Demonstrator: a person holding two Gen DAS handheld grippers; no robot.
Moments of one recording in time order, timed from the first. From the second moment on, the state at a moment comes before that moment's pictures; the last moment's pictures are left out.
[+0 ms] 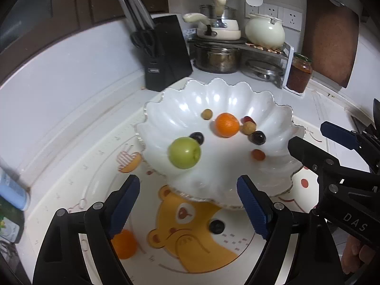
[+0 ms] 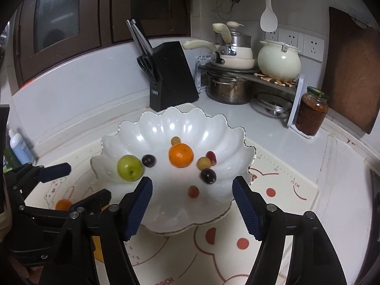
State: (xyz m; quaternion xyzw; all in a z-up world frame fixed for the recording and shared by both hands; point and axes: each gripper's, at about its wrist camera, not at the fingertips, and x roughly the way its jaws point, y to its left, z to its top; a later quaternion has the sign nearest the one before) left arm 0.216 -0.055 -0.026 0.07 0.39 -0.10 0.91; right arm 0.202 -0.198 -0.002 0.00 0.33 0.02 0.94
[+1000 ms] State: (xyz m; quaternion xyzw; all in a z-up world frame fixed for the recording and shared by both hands) left arm 0.160 -0.001 -0.015 0.07 0.36 -0.05 0.93; right arm 0.156 -0.159 0.000 0.01 0.32 0.02 0.95
